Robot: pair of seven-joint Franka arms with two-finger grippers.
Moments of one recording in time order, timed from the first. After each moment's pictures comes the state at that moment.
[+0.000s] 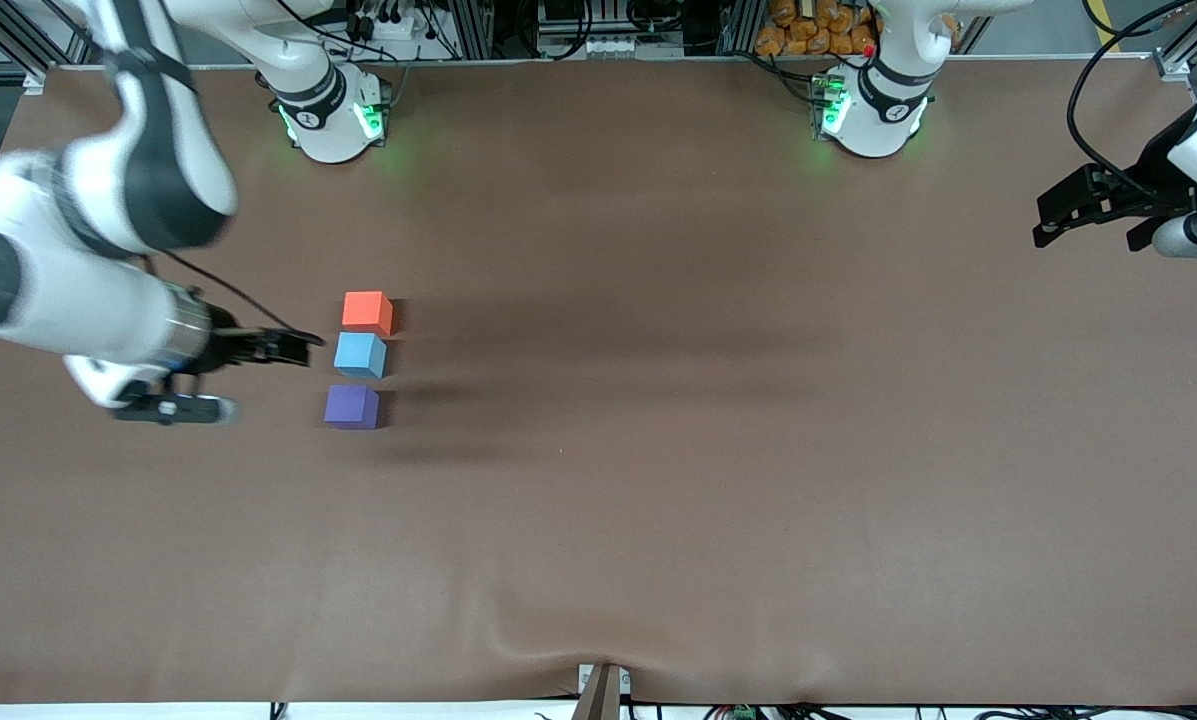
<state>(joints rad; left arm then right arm) -0.06 -0.02 -0.02 -1.53 -0.02 1.49 -0.05 0.11 0.26 0.01 -1.51 0.11 1.61 0.16</state>
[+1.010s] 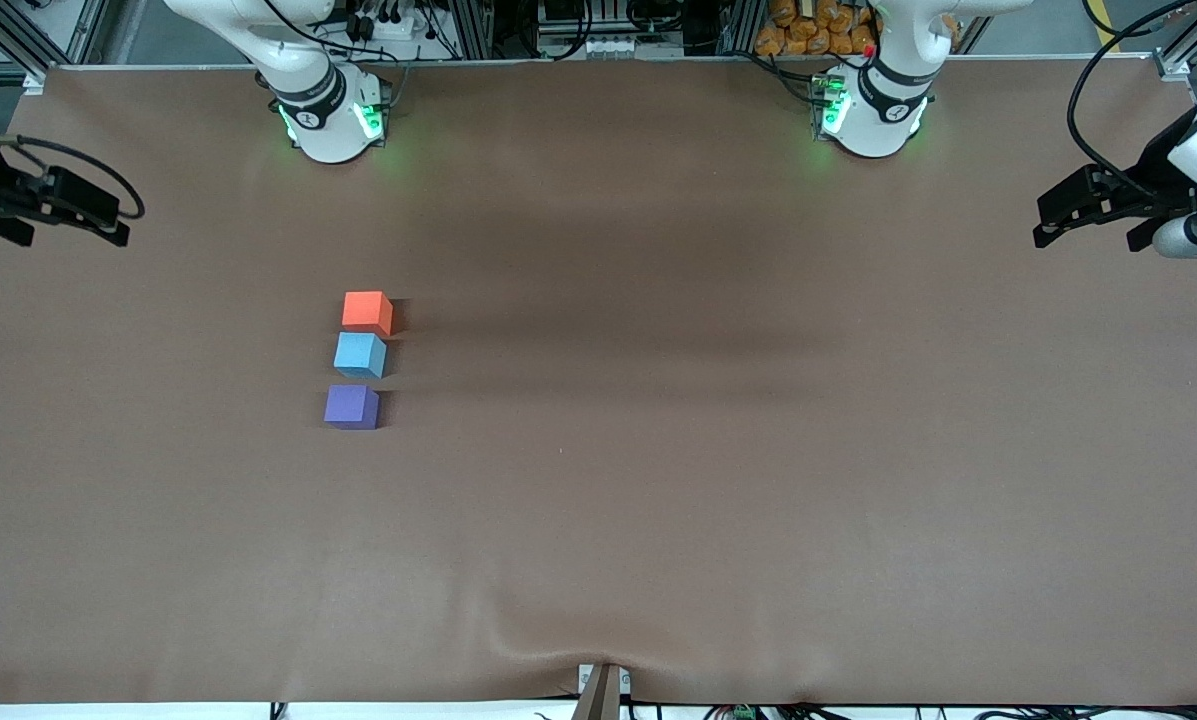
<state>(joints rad) -0.06 -0.02 -0.02 -1.52 -0.02 1.49 -0.05 -0.05 0.05 0.10 -1.36 0.00 1.34 0.07</state>
